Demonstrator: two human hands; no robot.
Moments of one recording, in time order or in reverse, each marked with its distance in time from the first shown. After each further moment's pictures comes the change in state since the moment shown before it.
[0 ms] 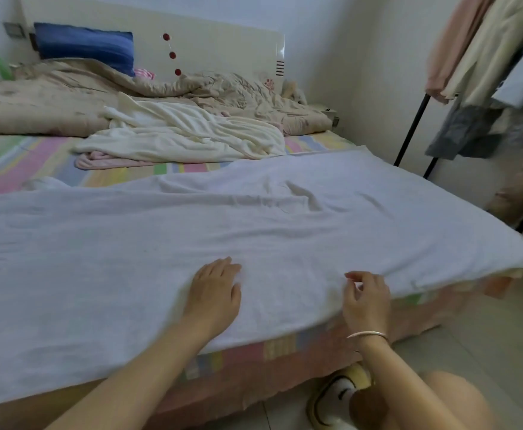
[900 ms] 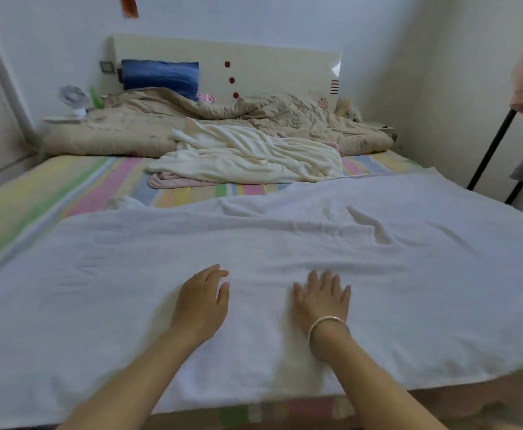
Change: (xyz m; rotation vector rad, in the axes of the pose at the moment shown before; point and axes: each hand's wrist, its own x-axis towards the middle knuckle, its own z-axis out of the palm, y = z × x) left_hand 0.003 -0.107 -0.053 -0.100 0.164 -0.232; right_hand -0.017 -0.134 0.132 -0.505 -0.650 -0.136
